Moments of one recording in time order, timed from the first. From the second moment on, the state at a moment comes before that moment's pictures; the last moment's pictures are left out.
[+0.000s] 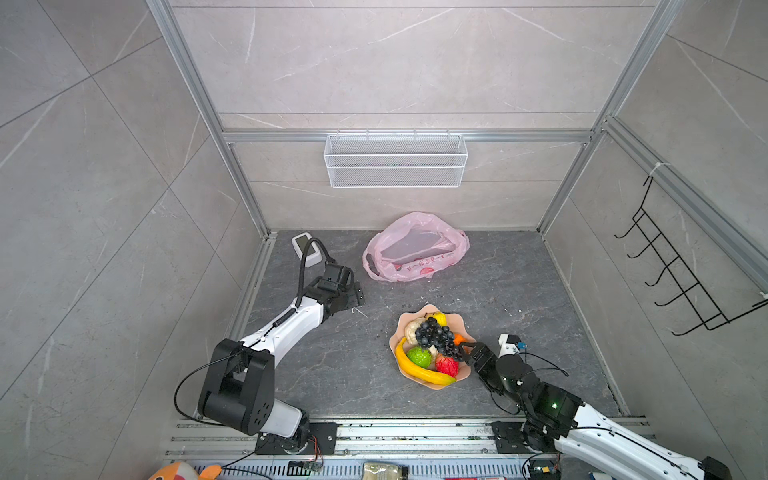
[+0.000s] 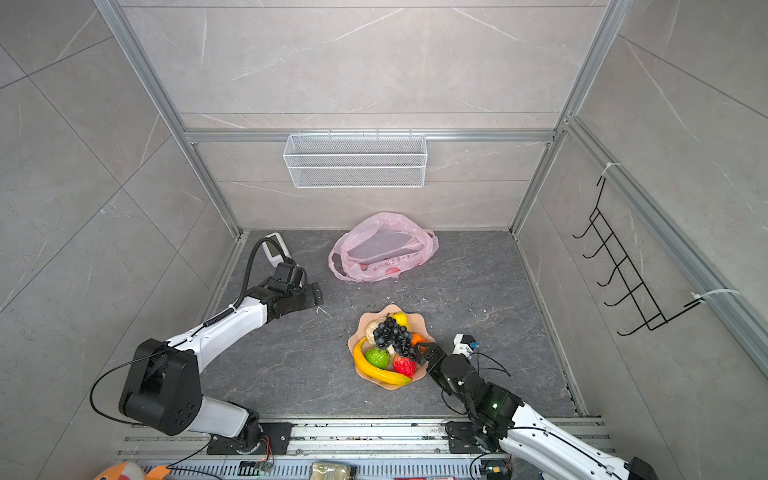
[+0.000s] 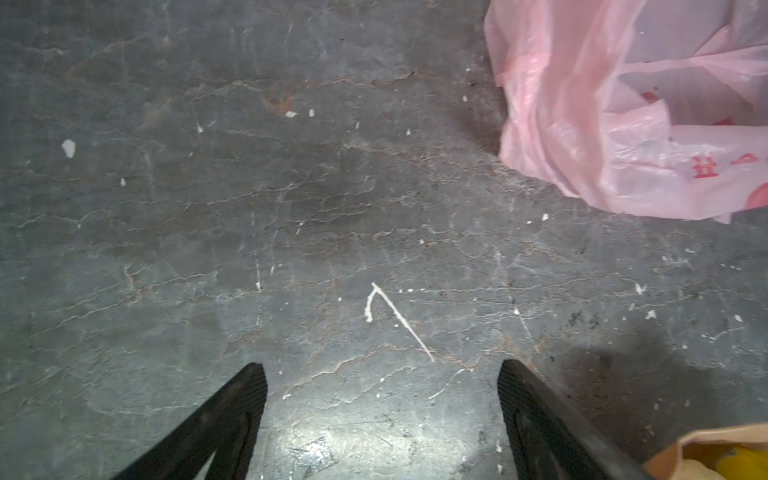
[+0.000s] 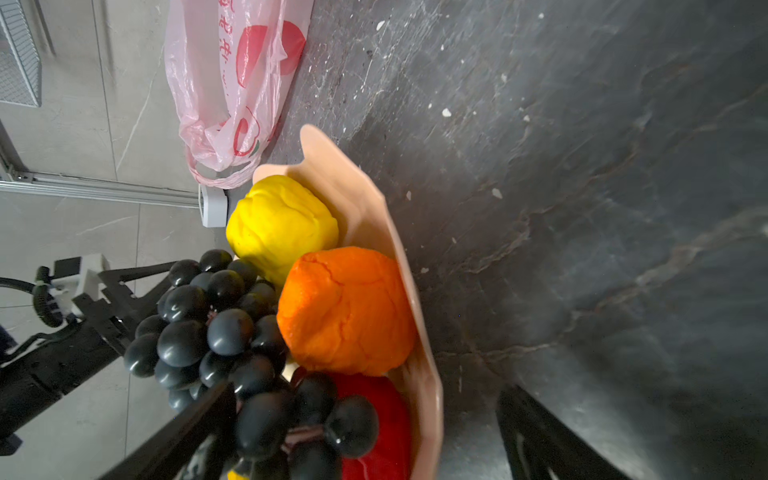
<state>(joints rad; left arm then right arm) -0.36 1.46 0.94 -0.43 -0.12 -0.52 0.85 0.48 0.15 -0.23 0.26 1.39</state>
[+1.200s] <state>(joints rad) -0.32 1.45 0.91 -0.36 -0.12 -0.52 0.85 1.12 0.10 0.61 0.23 1.47</state>
